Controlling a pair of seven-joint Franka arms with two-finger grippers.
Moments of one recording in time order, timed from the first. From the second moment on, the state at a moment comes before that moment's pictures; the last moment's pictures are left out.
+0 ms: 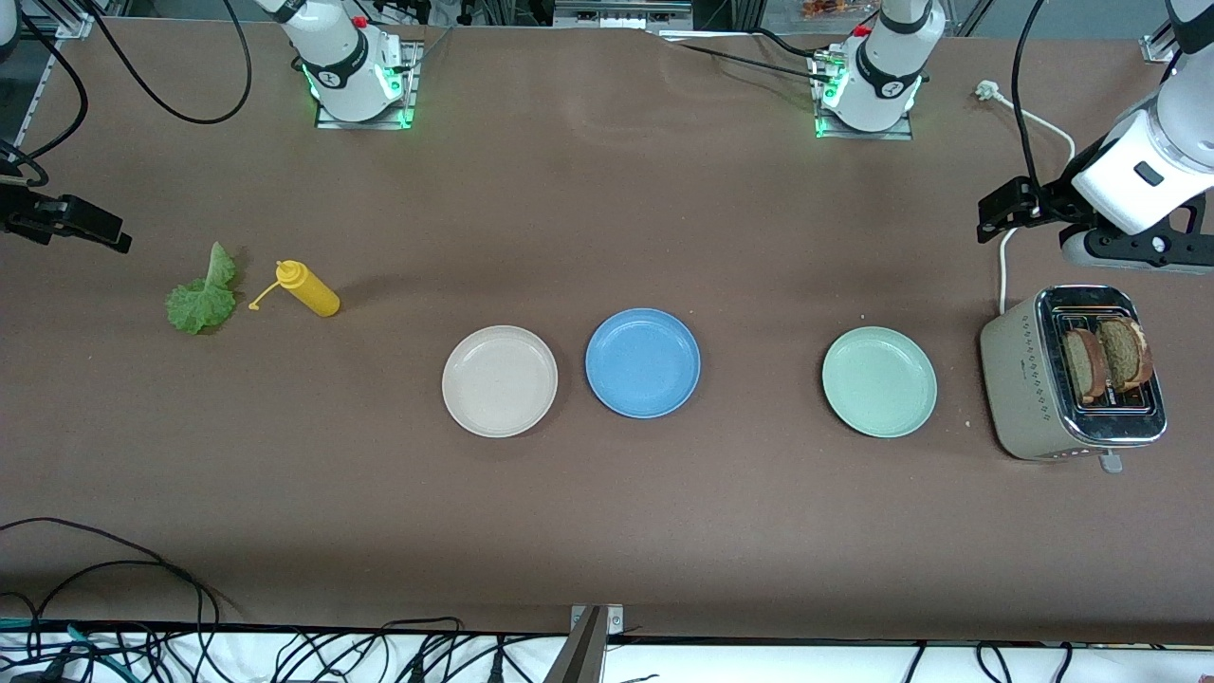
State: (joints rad) left arm -0.01 0.04 -0.08 -1.58 -0.02 1.53 -0.03; right arm -0.07 0.03 -0.05 -1.65 -0.03 1.62 -0.02
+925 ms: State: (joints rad) left arm 0.10 0.21 -0.06 -1.52 0.07 1.56 0.06; right arm -0.07 0.03 -0.05 -1.65 -0.03 1.62 -0.02
